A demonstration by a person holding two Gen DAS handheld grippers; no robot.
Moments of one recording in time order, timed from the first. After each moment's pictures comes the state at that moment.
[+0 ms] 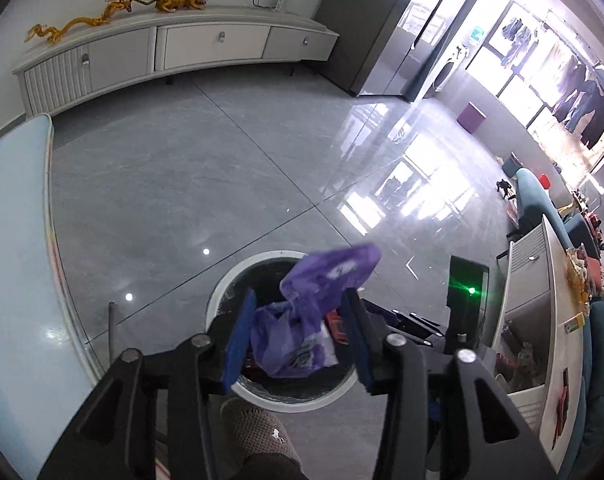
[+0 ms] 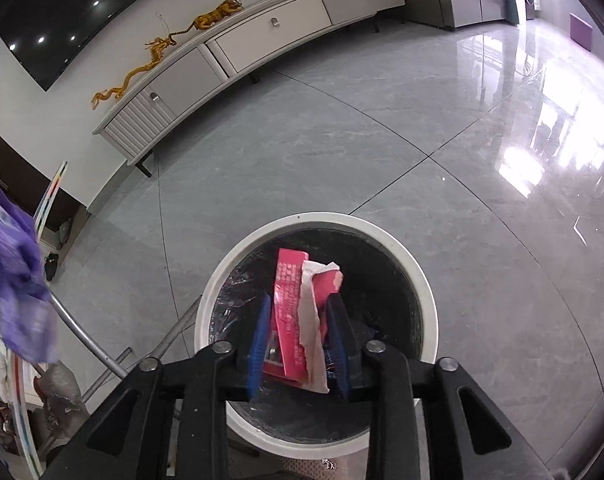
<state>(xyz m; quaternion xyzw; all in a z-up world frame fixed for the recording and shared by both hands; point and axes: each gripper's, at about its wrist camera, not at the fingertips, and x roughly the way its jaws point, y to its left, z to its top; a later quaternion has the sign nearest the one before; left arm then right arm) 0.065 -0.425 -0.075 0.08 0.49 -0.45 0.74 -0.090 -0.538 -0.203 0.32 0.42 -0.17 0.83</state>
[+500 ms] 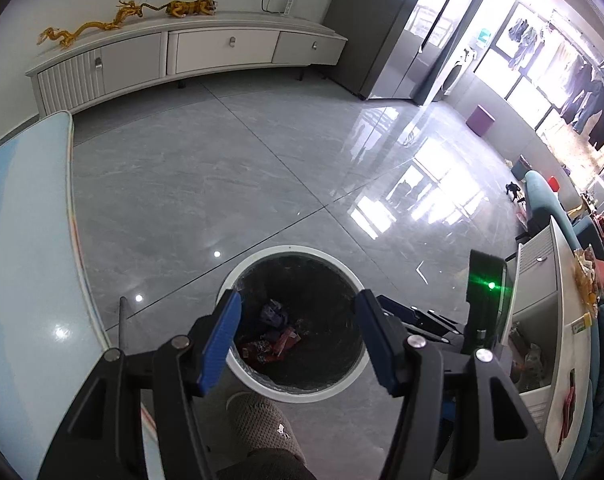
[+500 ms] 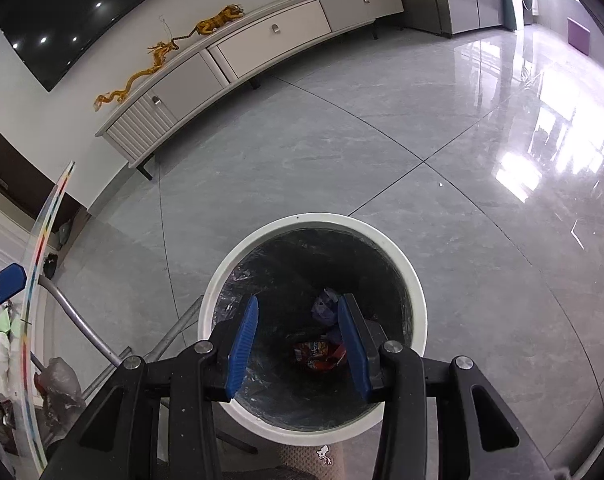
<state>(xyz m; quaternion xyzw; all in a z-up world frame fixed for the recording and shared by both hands) 0.048 -0.399 -0.071 0.08 0.48 -0.43 0.76 -0.100 -0.527 -0.185 0.31 0.42 -0.17 0.84</state>
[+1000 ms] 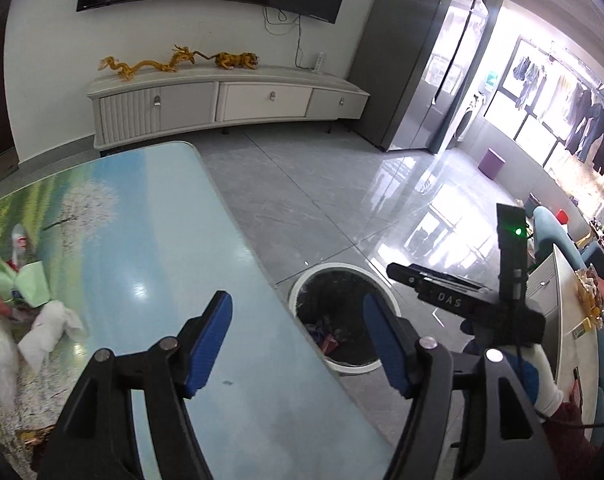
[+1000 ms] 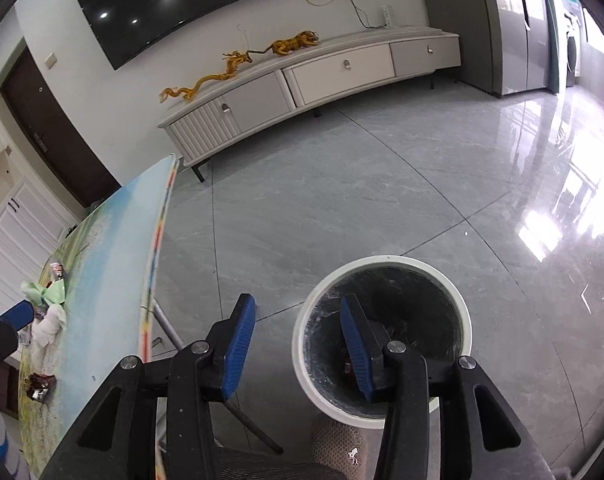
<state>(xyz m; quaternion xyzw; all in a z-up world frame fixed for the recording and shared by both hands) 0.037 -0.213 -0.003 0.04 0.40 -0.40 0.82 -0.084 -0.435 -0.080 0.24 0.38 -0.11 0.89</state>
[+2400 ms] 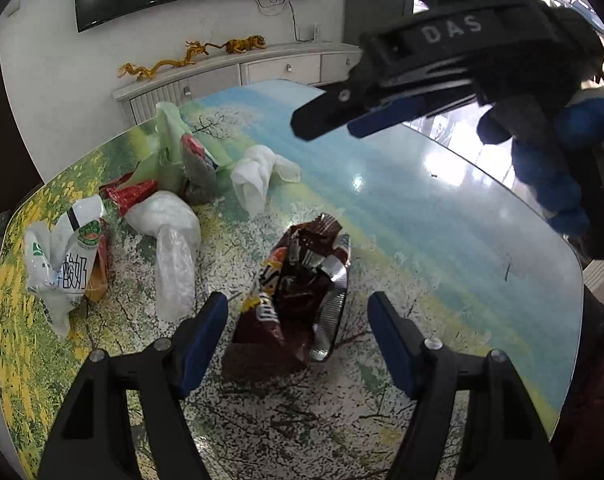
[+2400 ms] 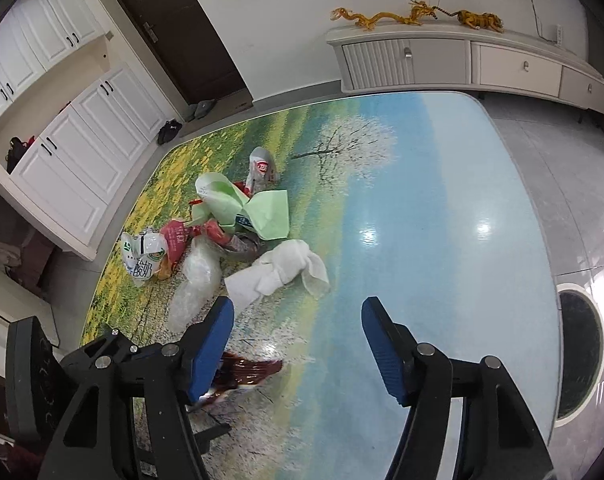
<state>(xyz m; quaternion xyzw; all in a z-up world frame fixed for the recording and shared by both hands) 0.047 -0.012 -0.087 0.18 0.38 -0.40 0.81 0.045 -0.153 -0.050 0.15 0.46 0.11 0.87</state>
